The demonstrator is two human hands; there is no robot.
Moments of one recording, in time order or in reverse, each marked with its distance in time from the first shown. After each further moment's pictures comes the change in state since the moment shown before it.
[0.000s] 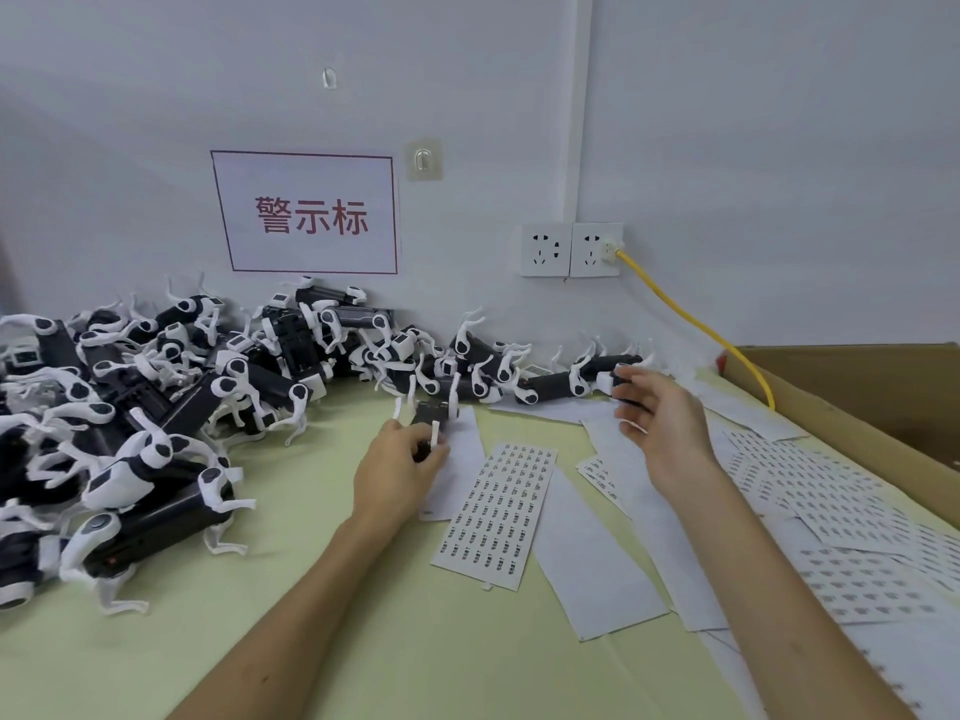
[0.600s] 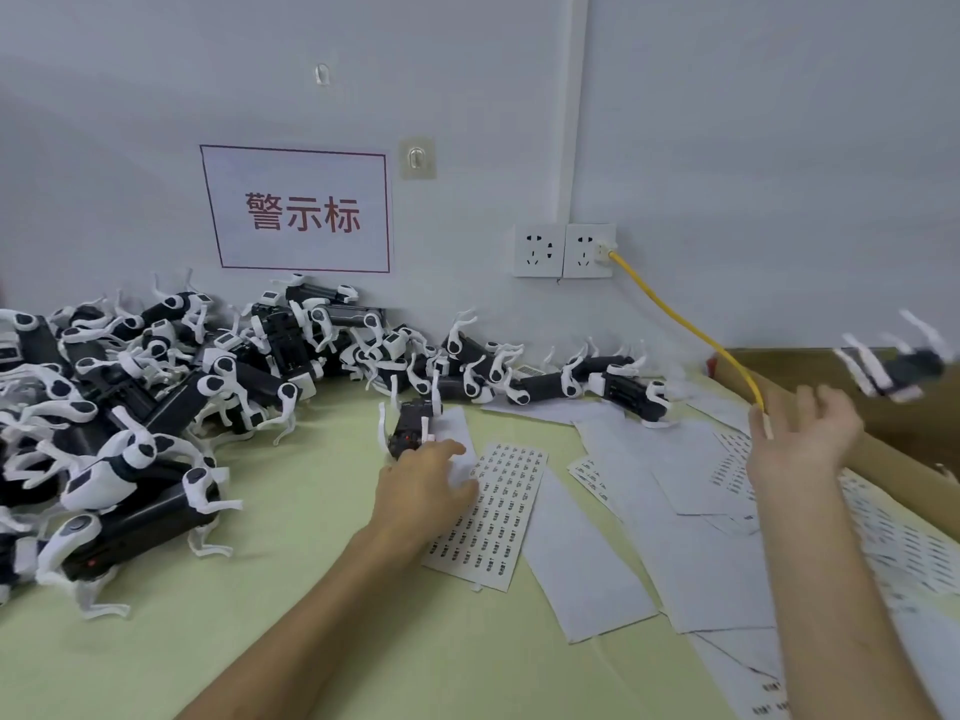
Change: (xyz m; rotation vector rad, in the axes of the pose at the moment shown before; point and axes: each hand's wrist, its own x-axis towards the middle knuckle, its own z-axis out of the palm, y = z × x) left_hand -0.022 0.034 0.004 0.242 -0.255 0.034; right_hand 0.024 -0.031 -0.084 0.568 0.435 -0.126
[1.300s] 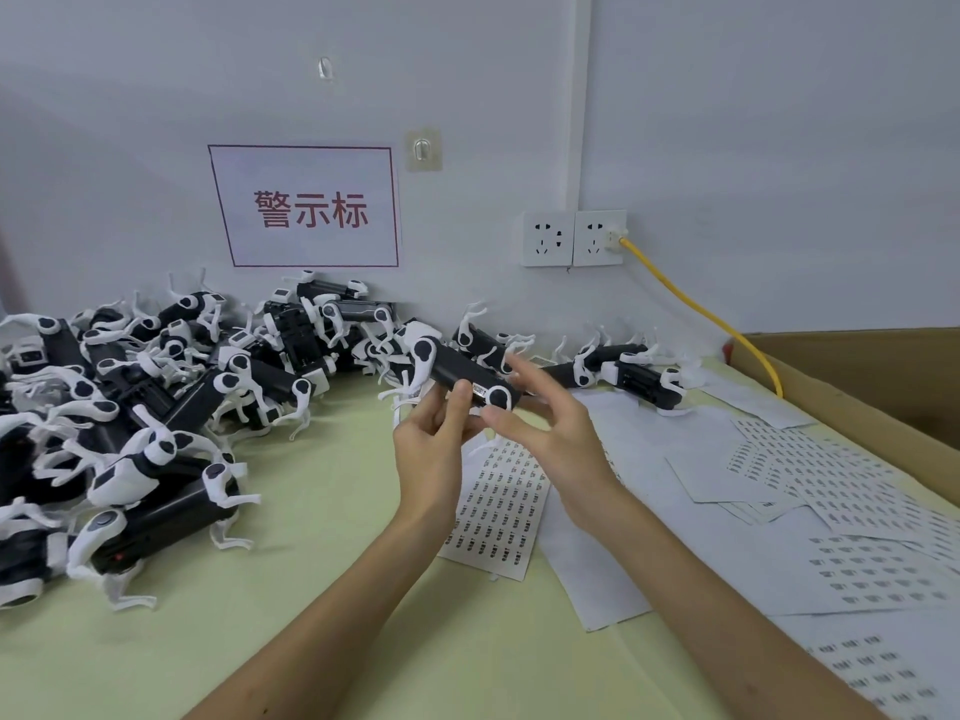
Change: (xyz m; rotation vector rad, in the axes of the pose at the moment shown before) left_hand -0.007 0.025 -0.007 -1.317 0.372 0.010; right_hand -0.135 0.110 0.040 -0.759 -0.965 -0.036
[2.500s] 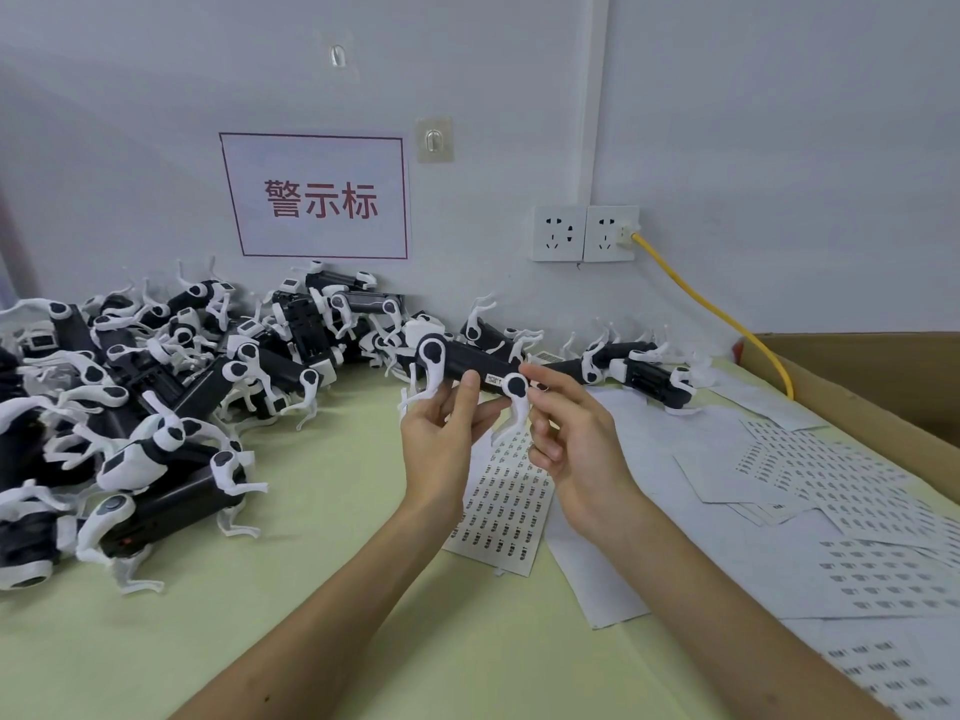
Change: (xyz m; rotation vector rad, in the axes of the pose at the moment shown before) left_hand -0.004 0.014 0.007 -0.130 0.040 -0.077; right_hand -0.003 -0.002 0.002 0.425 0.095 0.177
